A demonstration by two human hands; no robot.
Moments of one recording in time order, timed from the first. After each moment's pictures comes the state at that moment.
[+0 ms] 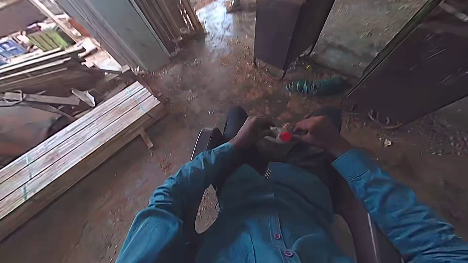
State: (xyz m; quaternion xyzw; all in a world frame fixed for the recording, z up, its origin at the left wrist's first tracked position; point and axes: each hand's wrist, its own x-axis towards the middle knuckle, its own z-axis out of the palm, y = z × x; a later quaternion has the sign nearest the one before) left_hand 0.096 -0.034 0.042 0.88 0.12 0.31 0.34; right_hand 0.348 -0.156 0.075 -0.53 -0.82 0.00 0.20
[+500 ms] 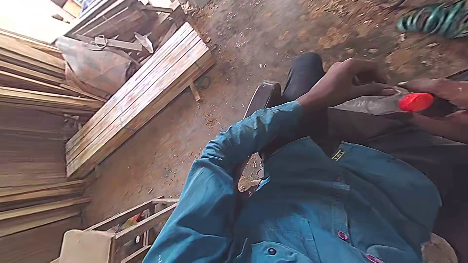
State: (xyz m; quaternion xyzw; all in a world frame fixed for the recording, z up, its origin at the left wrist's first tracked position) left_hand 0.092 -0.032 0.057 0.82 0.16 0.33 0.43; right_hand 0.389 -0.133 -0.001 -0.51 -0.82 0.09 0.25
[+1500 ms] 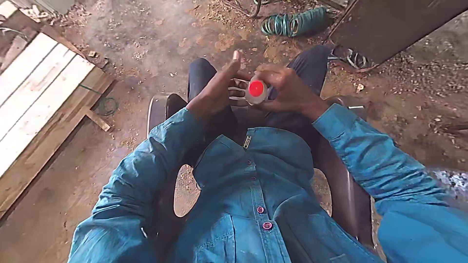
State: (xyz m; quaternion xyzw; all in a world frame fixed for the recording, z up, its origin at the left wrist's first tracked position) left_hand 0.100 -0.042 0.064 0.53 0.31 0.12 0.78; right_hand 0.312 -0.145 0.058 -0.49 -0.82 0.06 0.28
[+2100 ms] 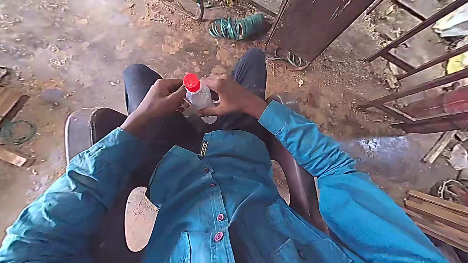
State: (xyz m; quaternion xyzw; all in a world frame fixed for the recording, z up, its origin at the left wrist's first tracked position) left_hand 0.096 -0.036 0.045 0.77 0.26 0.15 0.56; right_hand 0.310 -0.143 0.050 -0.50 -0.80 0.13 0.29
